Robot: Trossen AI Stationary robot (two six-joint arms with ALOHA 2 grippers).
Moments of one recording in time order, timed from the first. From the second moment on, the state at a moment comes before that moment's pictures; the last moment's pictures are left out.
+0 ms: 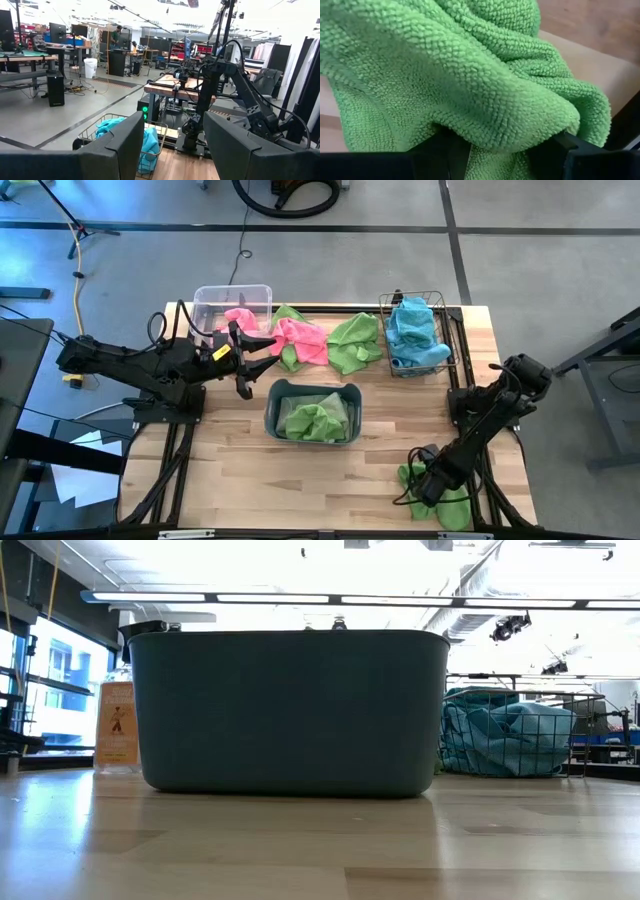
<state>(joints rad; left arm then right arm) -0.17 0.87 0.78 0.23 -0.45 -0.05 0.91 1.67 0.83 -0.67 -0.25 2.16</state>
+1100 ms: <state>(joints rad) -0.17 0.83 0.78 0.23 -0.46 -0.03 0.90 1.41 0.82 -0.64 0.14 1.90</state>
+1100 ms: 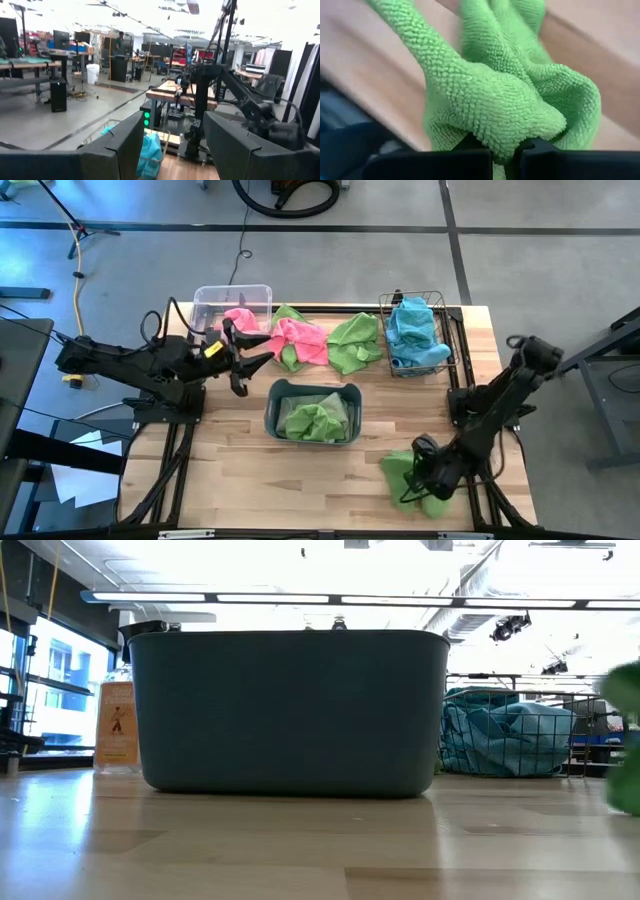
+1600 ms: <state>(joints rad) -0.17 0.79 0.78 0.24 -0.49 0.01 0.64 1.14 0.82 -0.21 0.44 1.04</state>
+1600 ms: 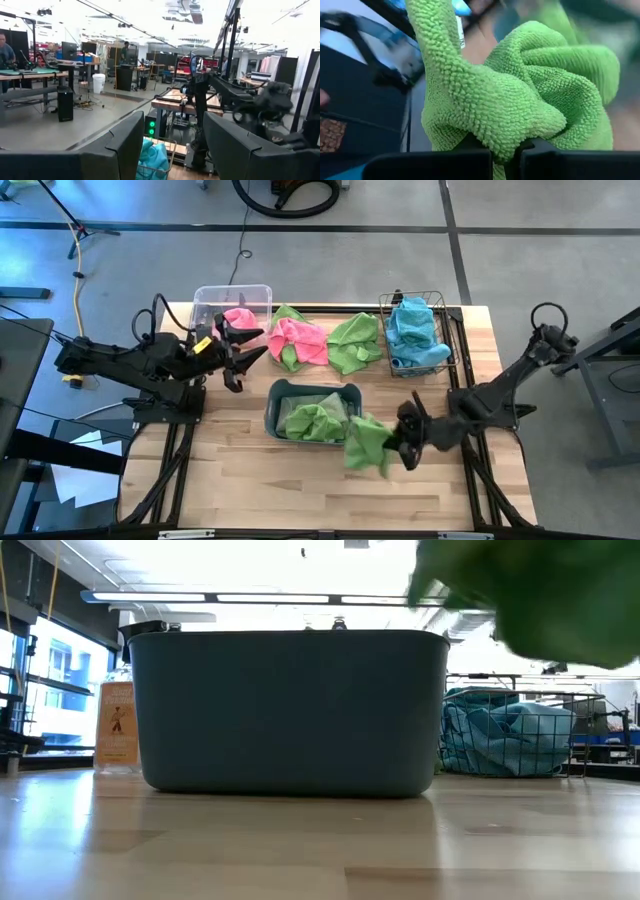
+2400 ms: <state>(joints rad) -0.17 0.79 0.78 0.24 -0.49 0.01 0.15 1.15 0.82 0.62 0.12 0.15</state>
